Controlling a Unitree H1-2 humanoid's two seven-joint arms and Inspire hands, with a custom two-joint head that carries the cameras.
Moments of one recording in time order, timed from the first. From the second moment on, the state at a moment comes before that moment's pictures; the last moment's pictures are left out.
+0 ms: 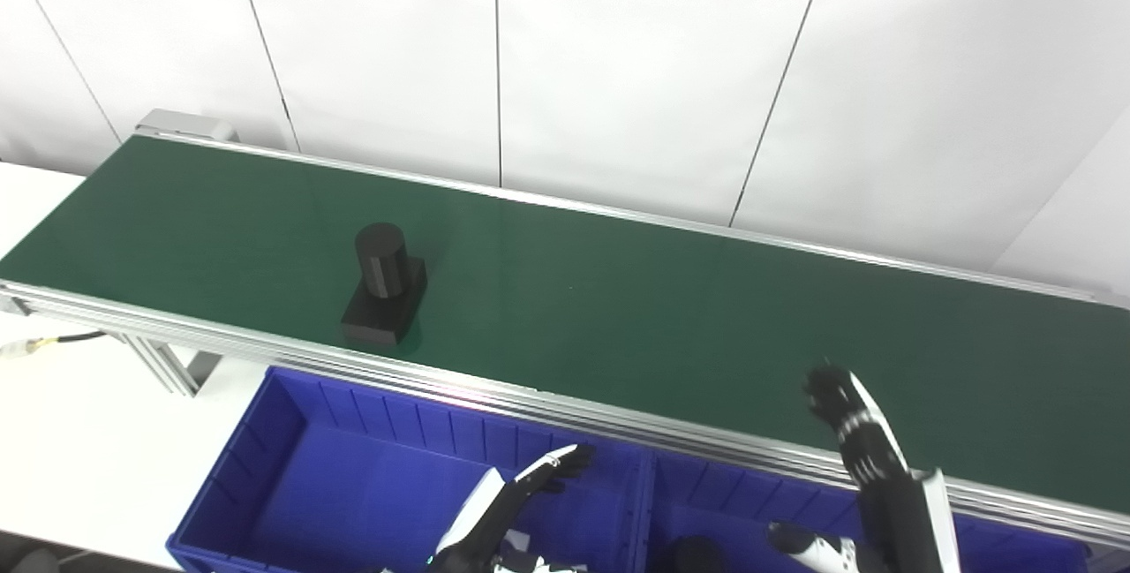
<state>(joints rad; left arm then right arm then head) 0.06 0.23 -0.64 0.38 0.18 -0.43 0.34 0.17 -0.17 0.18 -0.22 -0.14 -0.41 0.00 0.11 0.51</state>
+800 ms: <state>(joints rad) 0.05 0.23 -0.66 0.38 0.16 -0.43 0.39 -0.16 -0.11 0.23 -0.15 -0.35 -0.03 0.14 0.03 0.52</state>
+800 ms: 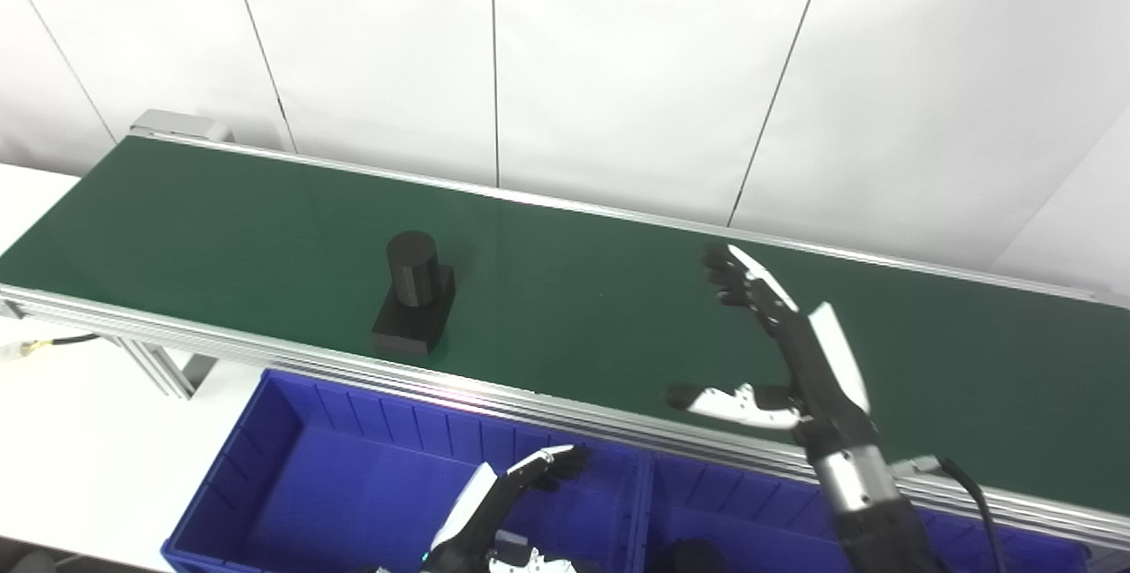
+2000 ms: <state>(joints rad) 0.04 0.26 -0.71 0.37 0.14 -0.43 0.35 -0.58 0.07 0.34 0.47 -0.50 0.02 0.07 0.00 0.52</state>
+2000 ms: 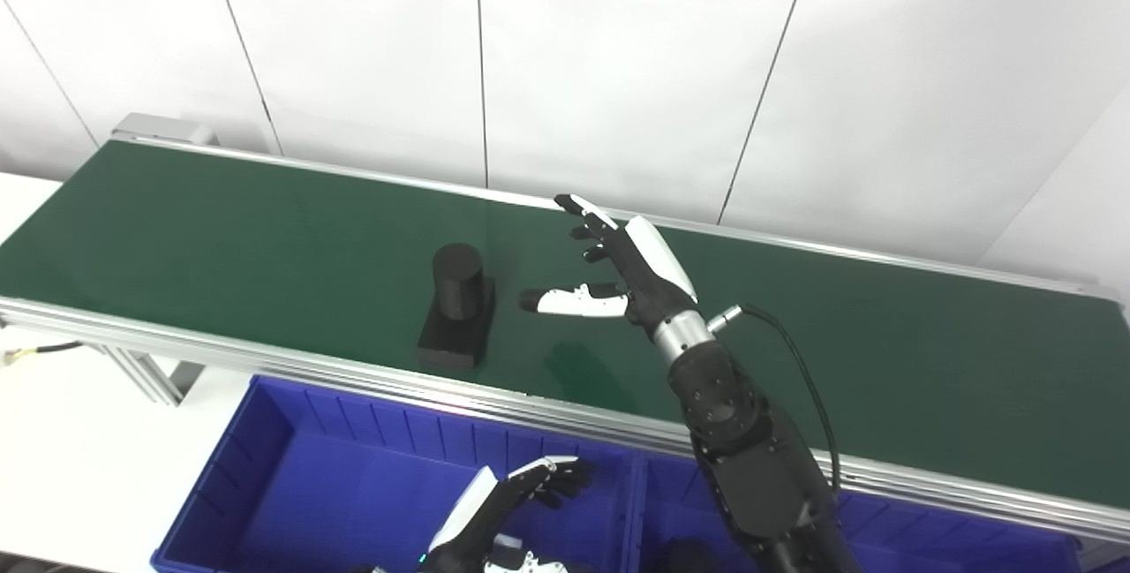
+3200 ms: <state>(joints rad) 0.04 0.26 -0.75 0.35 0.16 -0.43 0.36 -0.79 0.19 0.39 1.03 -0.50 -0.06 -0.14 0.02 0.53</state>
